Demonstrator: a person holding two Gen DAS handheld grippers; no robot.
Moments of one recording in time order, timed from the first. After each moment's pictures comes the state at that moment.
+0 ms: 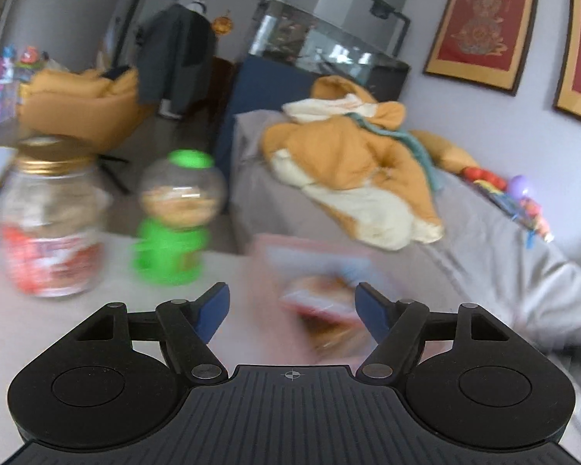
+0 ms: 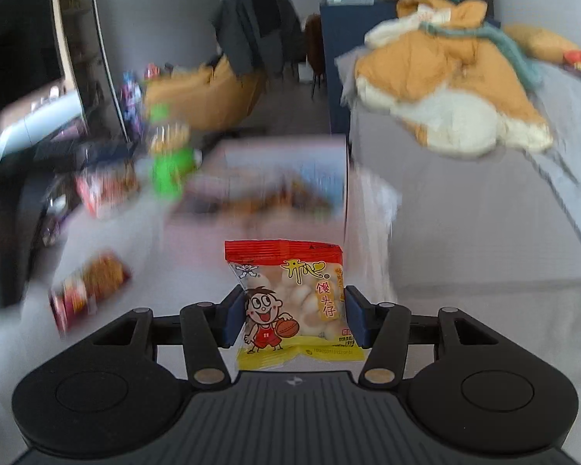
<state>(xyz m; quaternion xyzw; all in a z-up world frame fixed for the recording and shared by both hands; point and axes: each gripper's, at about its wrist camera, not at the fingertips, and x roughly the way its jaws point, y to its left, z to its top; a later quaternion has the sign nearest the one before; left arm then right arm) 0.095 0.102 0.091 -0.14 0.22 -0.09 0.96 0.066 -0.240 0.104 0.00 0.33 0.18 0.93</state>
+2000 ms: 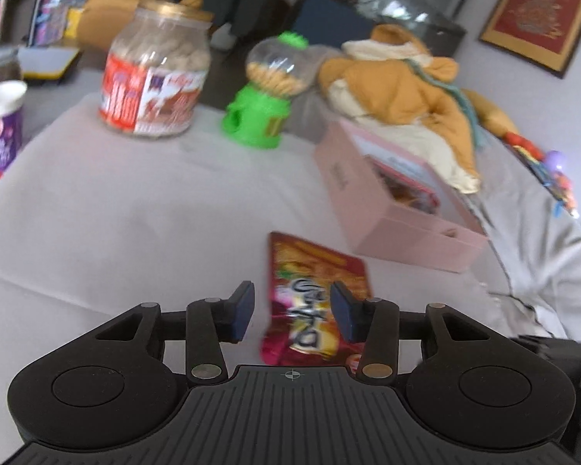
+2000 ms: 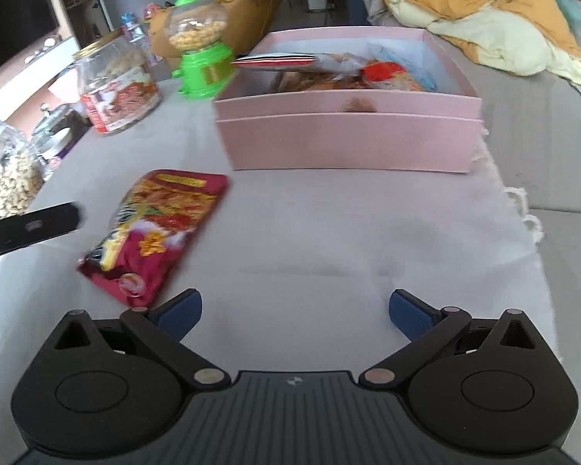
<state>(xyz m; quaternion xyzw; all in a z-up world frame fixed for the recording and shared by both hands) 0.026 0.129 0.016 -0.20 0.33 -0.05 0.92 0.055 -0.138 0.014 0.00 0.44 0.20 0.88</state>
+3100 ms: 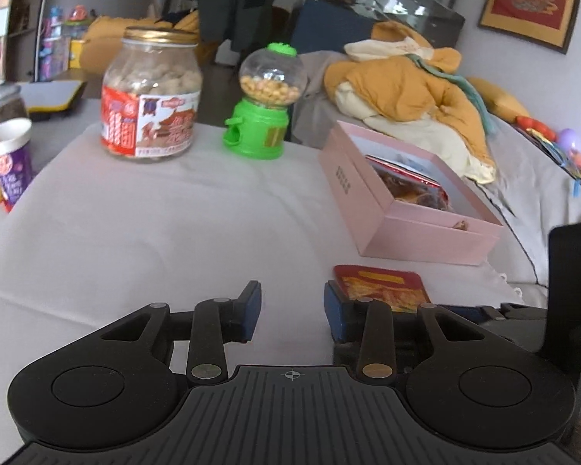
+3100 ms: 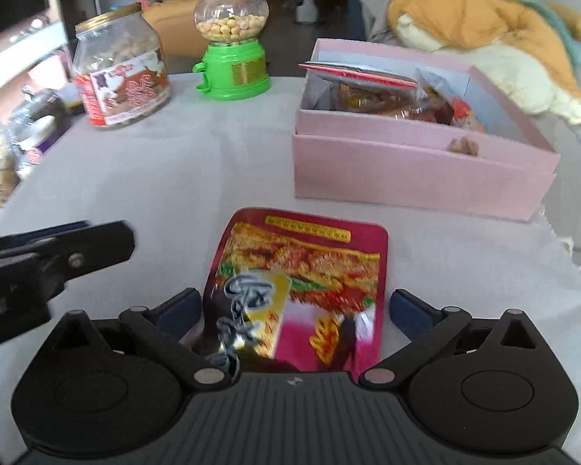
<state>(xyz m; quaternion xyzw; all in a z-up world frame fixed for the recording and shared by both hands) 0.020 0.109 0.027 -0.15 0.32 -0.03 0.94 0.074 -0.044 0.000 -0.06 0.41 0.14 0.90</state>
